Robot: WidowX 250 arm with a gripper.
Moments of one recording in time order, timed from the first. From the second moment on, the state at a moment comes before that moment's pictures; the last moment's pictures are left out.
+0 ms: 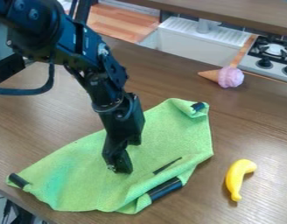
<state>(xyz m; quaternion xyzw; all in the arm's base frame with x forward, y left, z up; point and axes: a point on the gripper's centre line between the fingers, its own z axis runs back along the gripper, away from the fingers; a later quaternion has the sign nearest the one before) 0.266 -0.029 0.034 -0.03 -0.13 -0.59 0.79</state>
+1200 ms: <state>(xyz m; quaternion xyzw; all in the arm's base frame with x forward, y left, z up) 0.260 -0.034 0.061 -0.09 -0.17 -0.53 0.82</state>
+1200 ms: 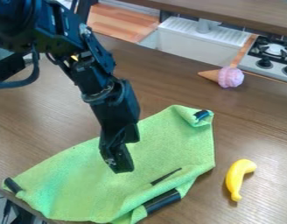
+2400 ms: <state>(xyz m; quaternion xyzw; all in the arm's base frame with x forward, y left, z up) 0.261 -0.090 0.062 -0.17 -0.26 -0.41 0.86</state>
